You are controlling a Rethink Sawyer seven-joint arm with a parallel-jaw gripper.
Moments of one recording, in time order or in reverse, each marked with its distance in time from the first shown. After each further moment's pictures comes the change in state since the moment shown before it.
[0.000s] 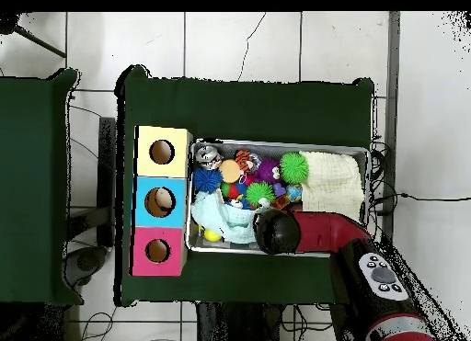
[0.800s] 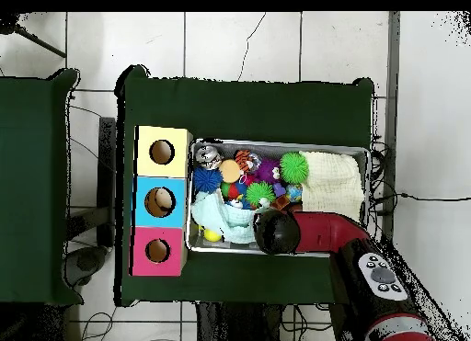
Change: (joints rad) arm 0.003 0.000 -0.004 0.000 0.000 -0.004 0.000
